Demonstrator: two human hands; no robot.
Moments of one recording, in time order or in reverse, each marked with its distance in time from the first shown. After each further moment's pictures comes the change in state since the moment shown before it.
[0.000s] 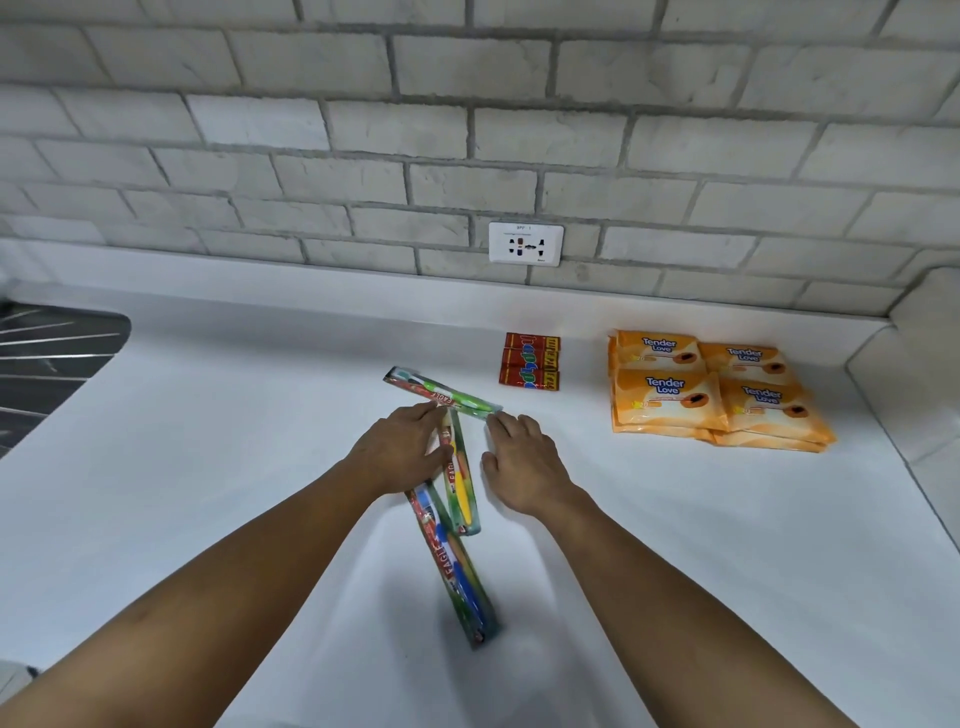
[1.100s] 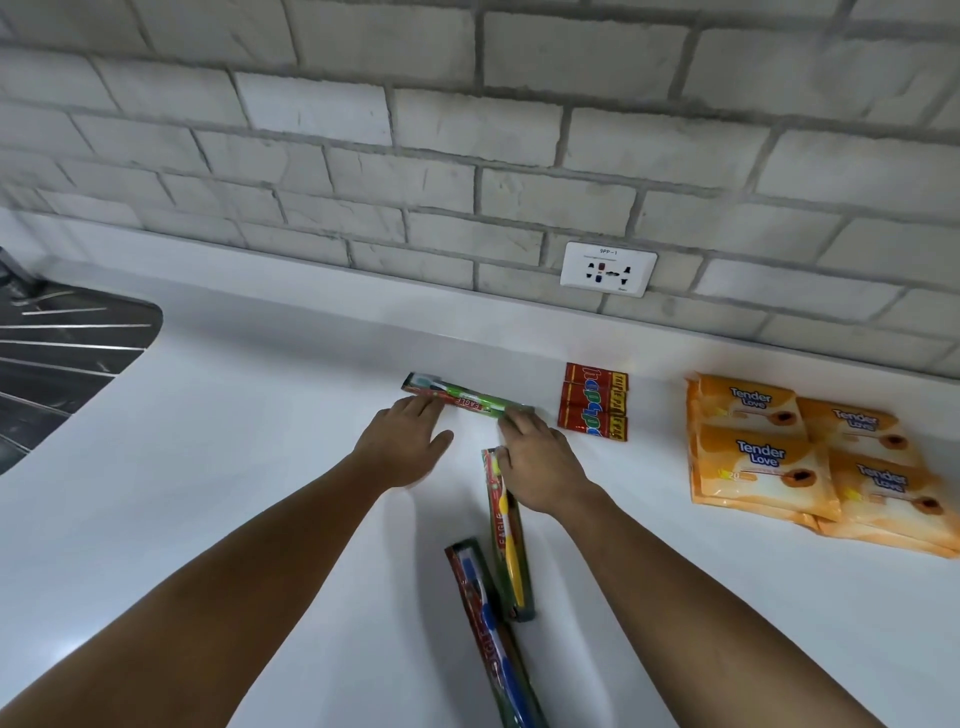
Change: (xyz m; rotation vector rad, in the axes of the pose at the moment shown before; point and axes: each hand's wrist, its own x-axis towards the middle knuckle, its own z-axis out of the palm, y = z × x) left_hand 0.075 -0.103 0.008 0.111 0.058 -0.094; right_hand 0.113 -0.018 0.013 -0.046 -0.014 -0.149
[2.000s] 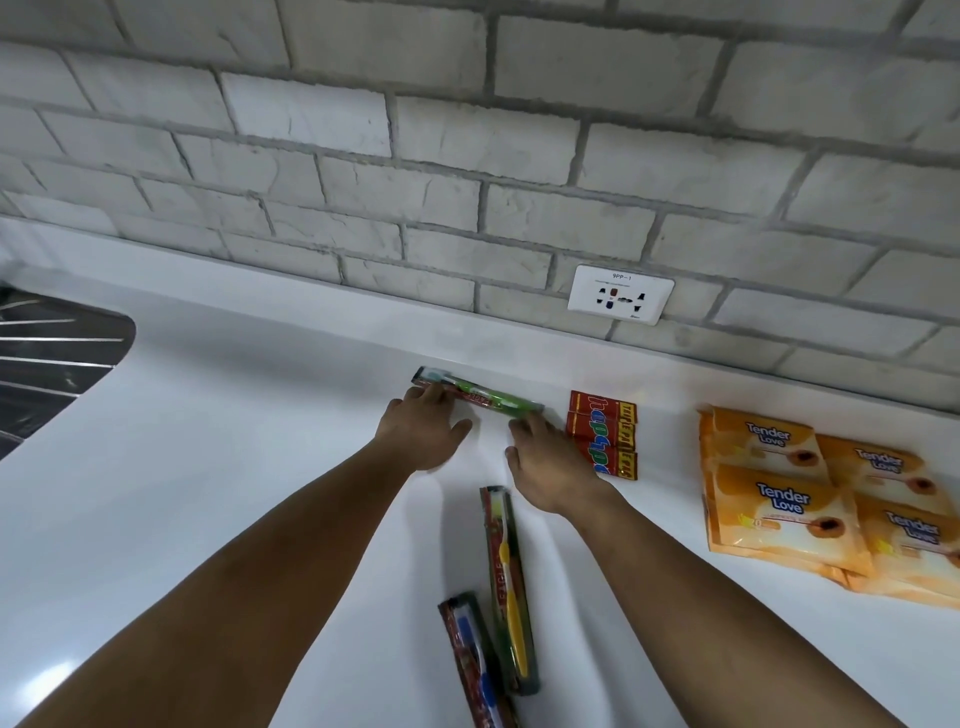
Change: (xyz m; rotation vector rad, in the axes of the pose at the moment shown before) left_hand 0.076 0.004 -0.010 0.010 0.001 -0.072; right_hand 0.051 0.023 -0.013 -0.075 -0.071 0.024
